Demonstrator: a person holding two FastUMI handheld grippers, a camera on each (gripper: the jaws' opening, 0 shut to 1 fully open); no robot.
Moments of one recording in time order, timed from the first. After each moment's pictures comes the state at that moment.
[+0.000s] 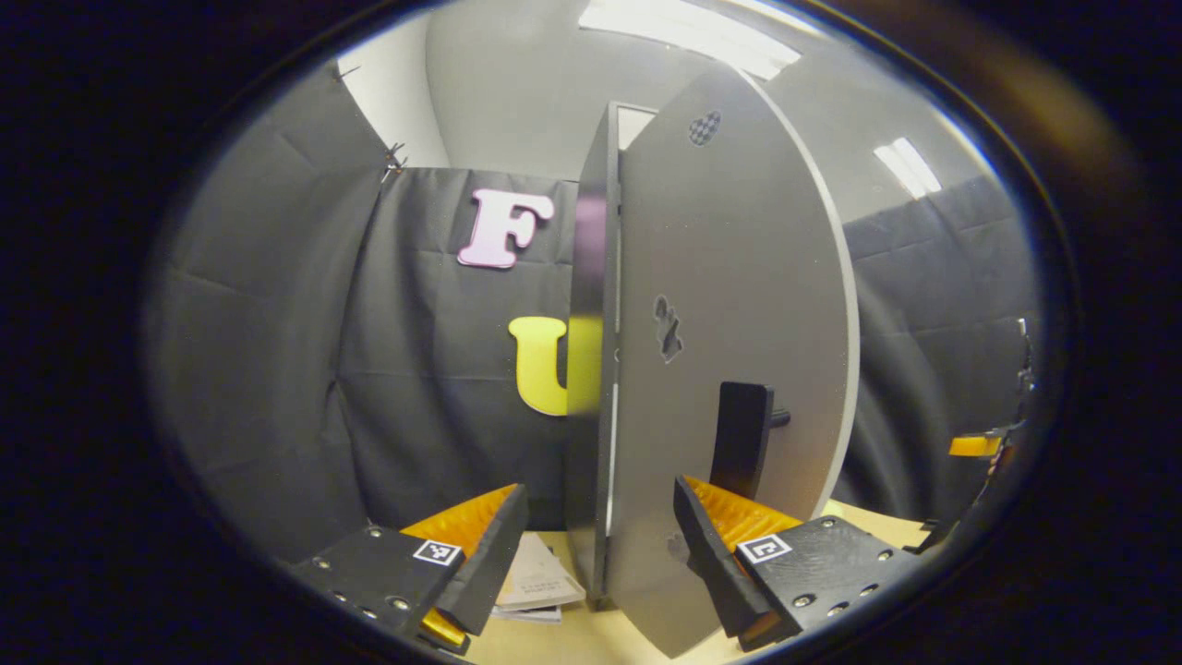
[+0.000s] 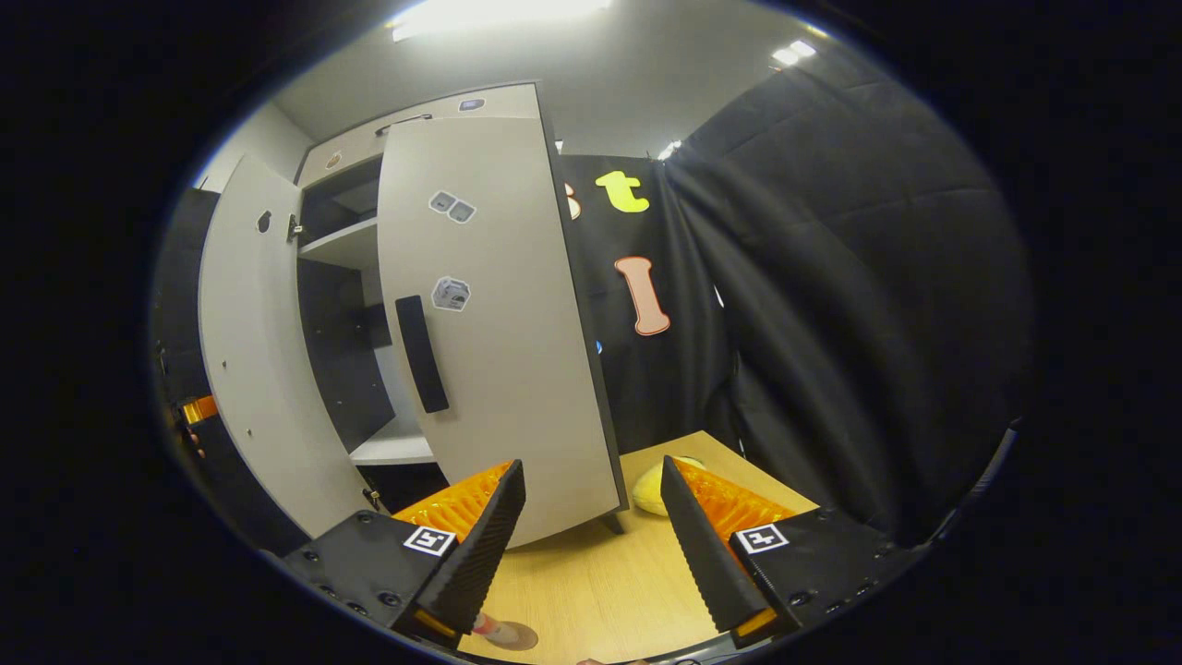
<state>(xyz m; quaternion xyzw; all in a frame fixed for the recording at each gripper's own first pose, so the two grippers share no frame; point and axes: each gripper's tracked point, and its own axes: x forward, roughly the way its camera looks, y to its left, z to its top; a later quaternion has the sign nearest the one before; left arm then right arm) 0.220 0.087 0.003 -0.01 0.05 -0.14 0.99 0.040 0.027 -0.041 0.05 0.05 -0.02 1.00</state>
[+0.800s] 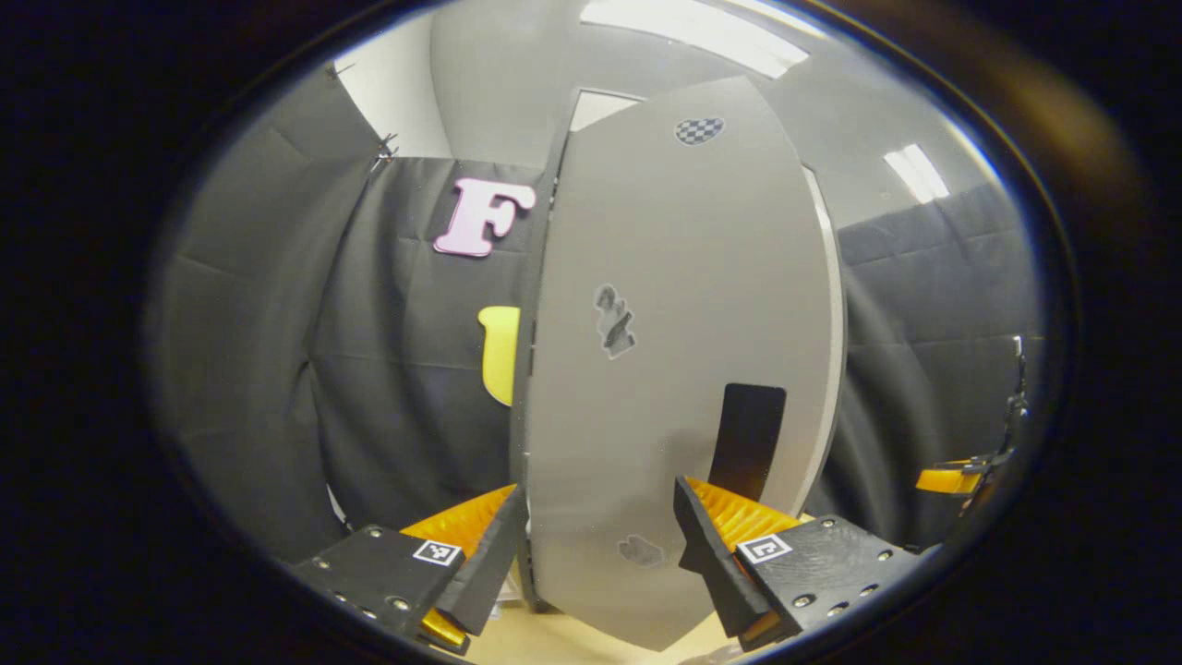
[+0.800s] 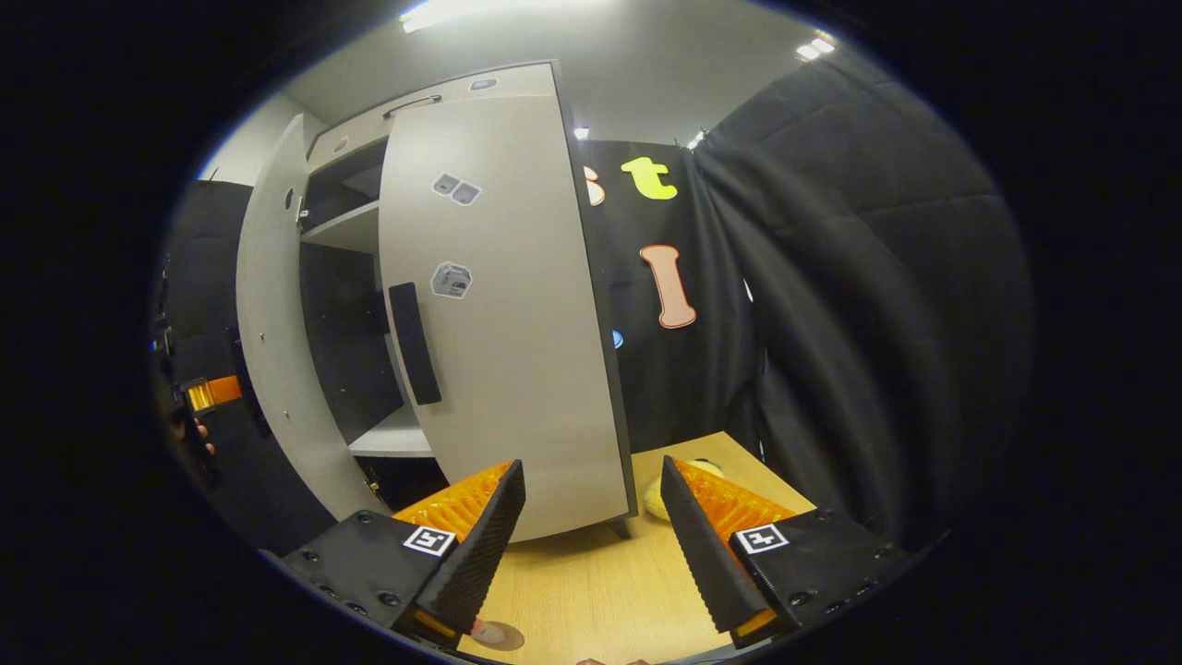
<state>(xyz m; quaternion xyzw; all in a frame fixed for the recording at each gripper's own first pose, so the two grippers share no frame) 0.241 -0.025 -0.005 -0.04 0.06 -0.13 0.99 0.094 0.015 -0.045 0.05 0.08 0.02 1.00</state>
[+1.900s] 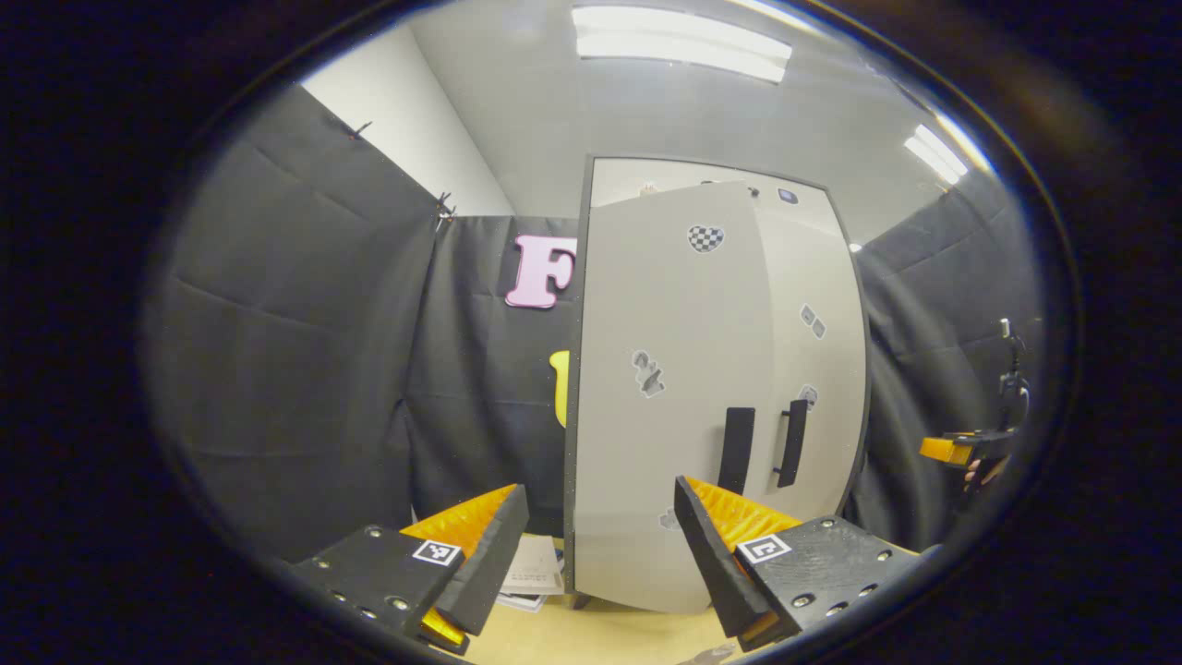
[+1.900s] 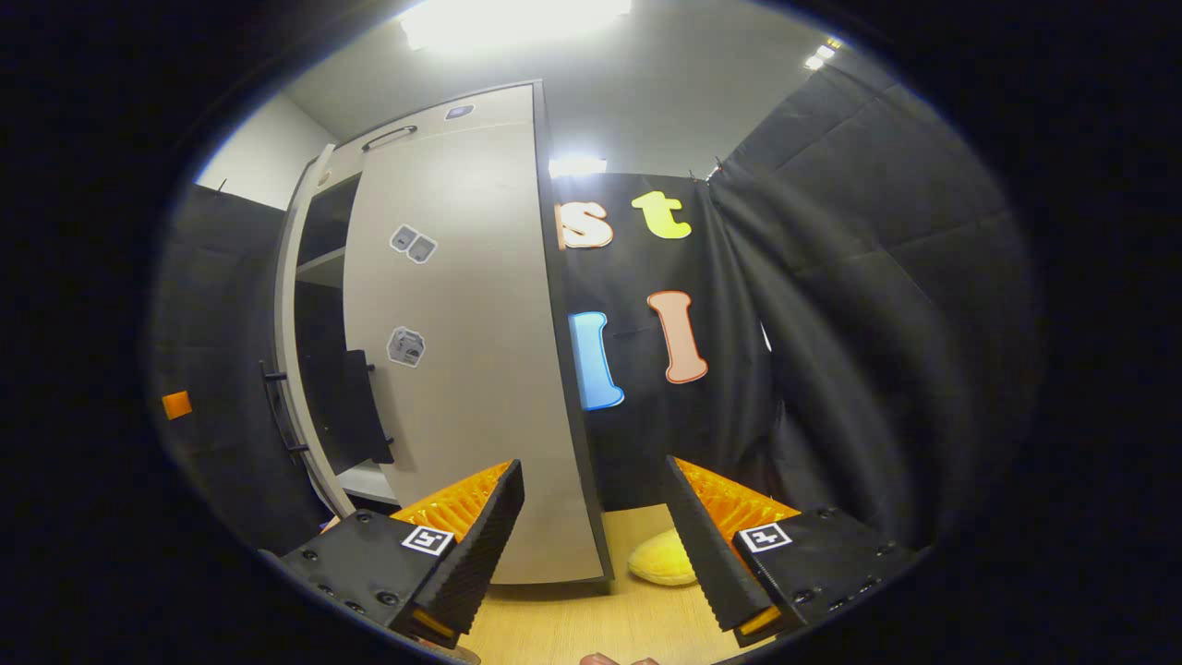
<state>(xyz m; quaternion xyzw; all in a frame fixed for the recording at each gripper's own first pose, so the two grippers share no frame) 0.096 -0.010 0.045 0.01 -0.01 0.01 1.00 0.158 -0.024 0.017 0.02 0.00 0.07 1.00</state>
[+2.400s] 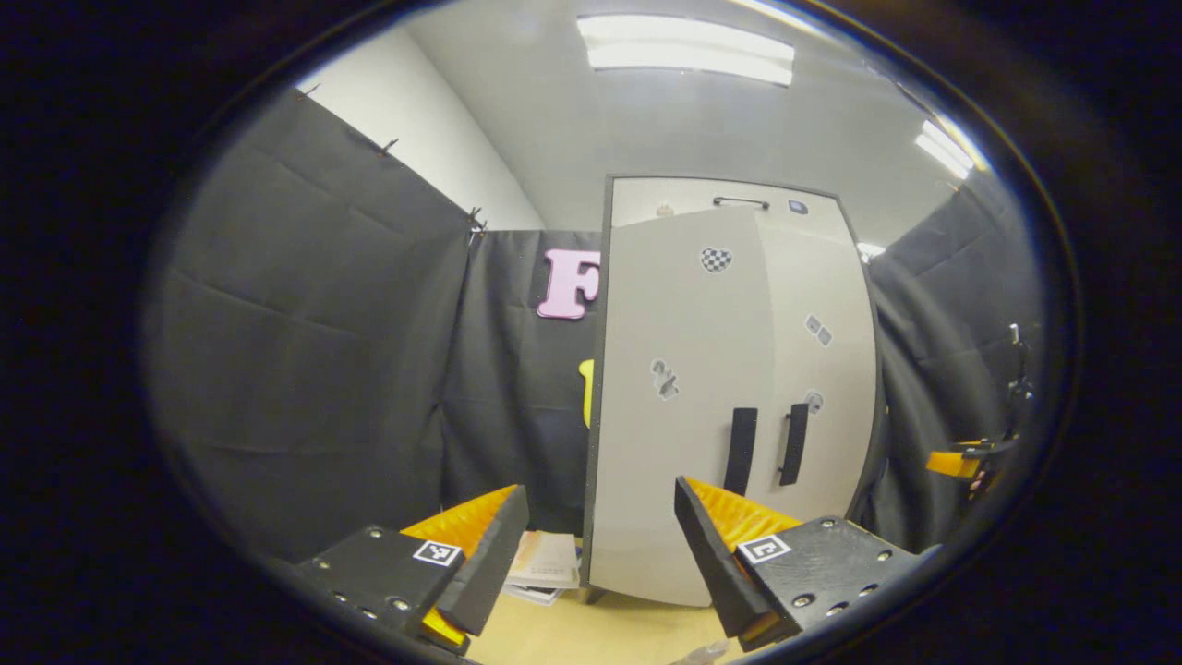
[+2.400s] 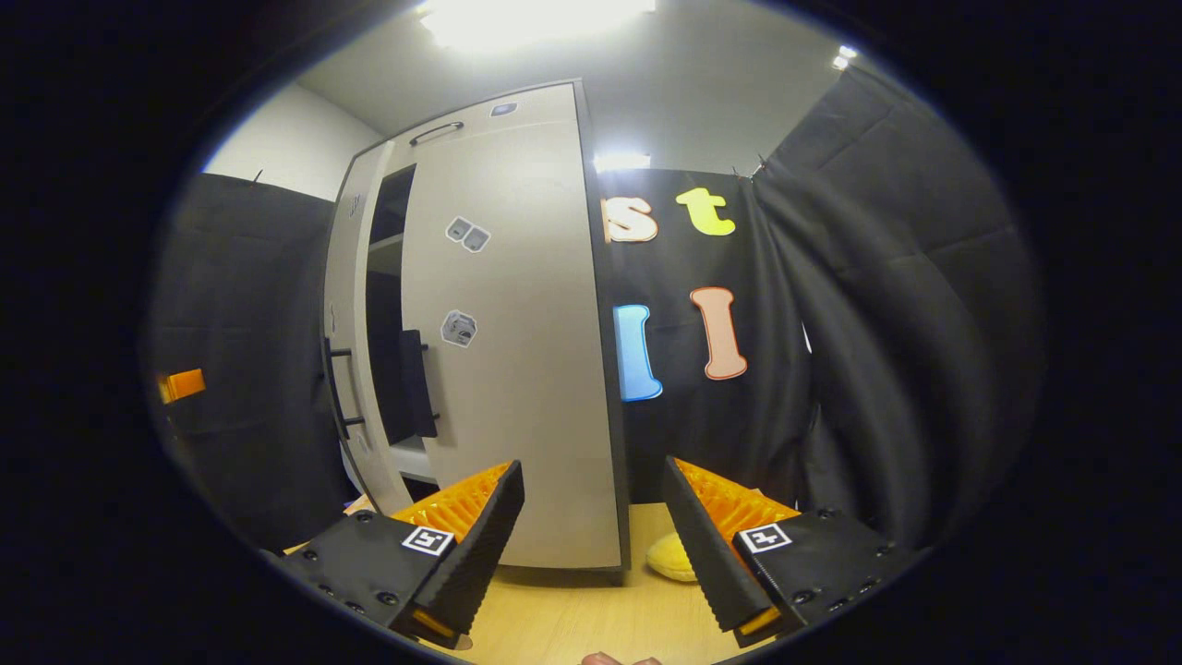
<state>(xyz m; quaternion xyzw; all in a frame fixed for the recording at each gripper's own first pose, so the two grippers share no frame) 0.057 -0.015 0.048 0.00 -0.02 0.06 1.00 0.134 -0.014 0.001 0.01 0.02 0.13 0.99</state>
